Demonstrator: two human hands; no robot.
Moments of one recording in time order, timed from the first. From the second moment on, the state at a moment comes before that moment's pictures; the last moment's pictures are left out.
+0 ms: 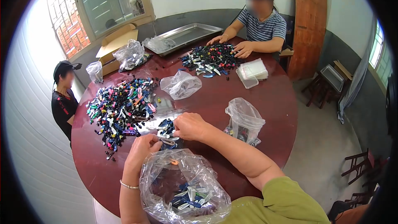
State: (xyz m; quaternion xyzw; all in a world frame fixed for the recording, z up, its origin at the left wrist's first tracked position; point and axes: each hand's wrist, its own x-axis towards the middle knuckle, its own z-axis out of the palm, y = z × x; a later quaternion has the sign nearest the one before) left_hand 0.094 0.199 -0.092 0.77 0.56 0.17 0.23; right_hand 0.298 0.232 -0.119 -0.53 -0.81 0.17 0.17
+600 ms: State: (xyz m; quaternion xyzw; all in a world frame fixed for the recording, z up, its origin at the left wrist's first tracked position) left_hand 0.069 0.233 -0.133 0.65 0.54 0.44 0.30; right_hand 0.309 0.242 -0.100 -0.43 -0.64 0.39 0.50
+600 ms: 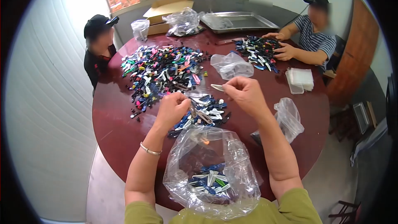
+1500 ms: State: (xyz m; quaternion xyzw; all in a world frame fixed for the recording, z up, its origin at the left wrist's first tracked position) left_hand 0.078 0.216 -0.104 0.64 0.48 0.44 0.40; right_hand 0.276 0.222 -0.109 -0.43 -0.74 0.39 0.34
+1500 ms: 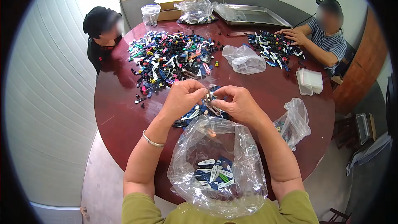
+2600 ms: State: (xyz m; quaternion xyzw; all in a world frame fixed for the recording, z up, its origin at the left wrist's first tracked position) left_hand 0.061 0.229 -0.140 0.78 0.60 0.15 0.08; right_hand 0.277 0.231 -0.134 -0.50 -0.83 0.16 0.16
